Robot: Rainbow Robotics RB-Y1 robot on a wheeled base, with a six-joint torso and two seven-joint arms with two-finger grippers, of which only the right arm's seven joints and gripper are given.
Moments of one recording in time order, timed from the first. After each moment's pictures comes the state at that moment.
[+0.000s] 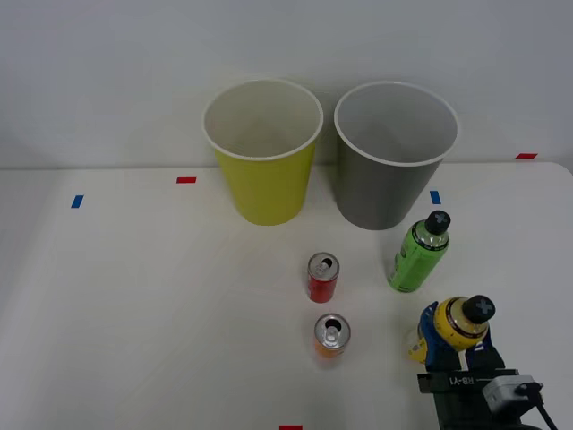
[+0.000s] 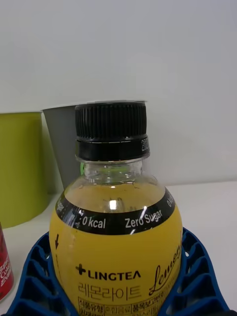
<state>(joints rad) 0.53 -0.28 0.38 -1.65 -0.38 -0.86 1.76</state>
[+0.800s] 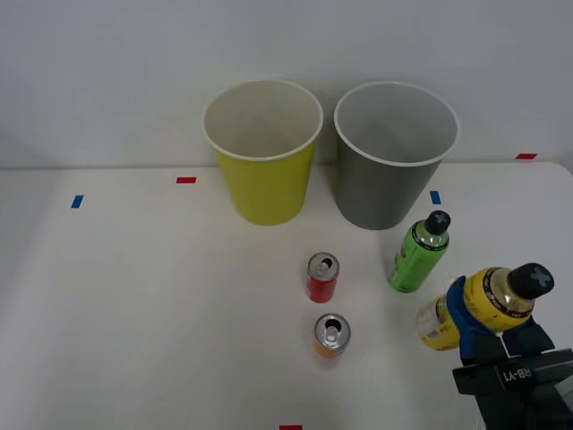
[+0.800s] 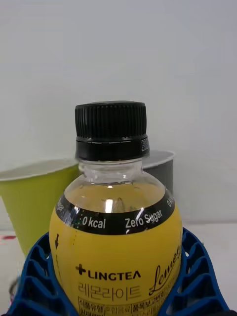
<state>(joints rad) 0.69 -0.54 0.40 -2.15 -0.51 -0.68 1.75</state>
